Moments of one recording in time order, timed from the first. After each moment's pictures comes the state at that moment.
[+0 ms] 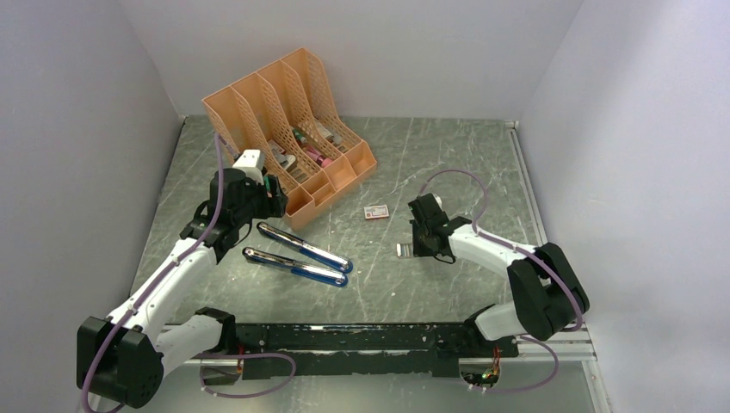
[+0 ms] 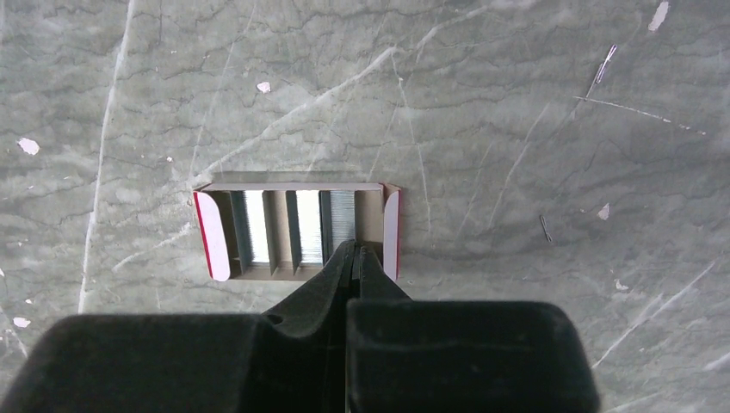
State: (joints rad) left arm -0.30 1.03 0.71 -0.17 0.01 -0.25; right arm 0.51 1.41 0.67 -0.37 0.16 0.42
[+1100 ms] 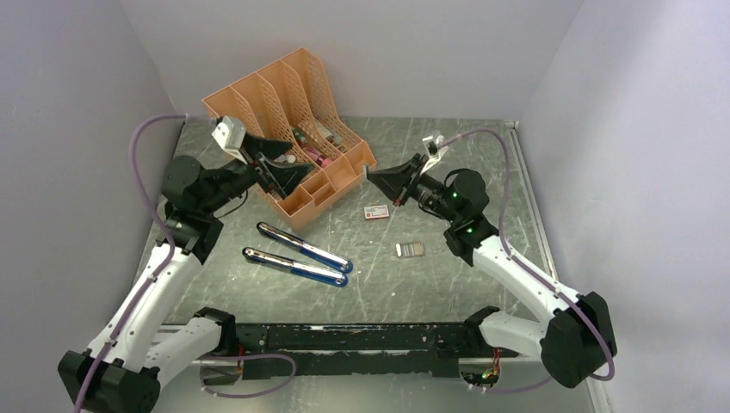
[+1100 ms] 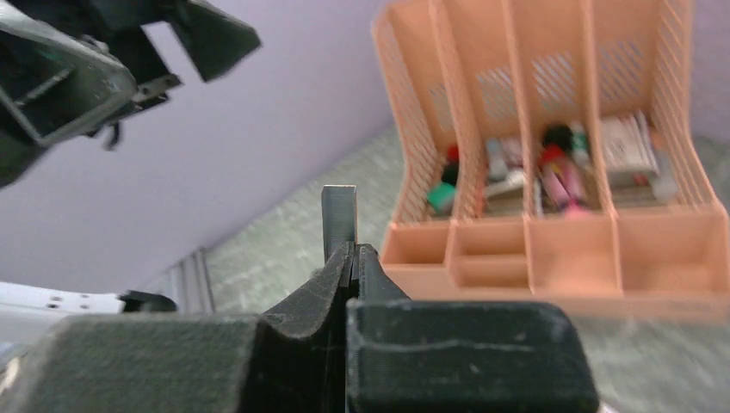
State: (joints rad) left arm -0.29 0.91 0.86 0.22 0.54 -0.35; right arm 0.51 1.10 0.71 0.49 -0.44 0.43
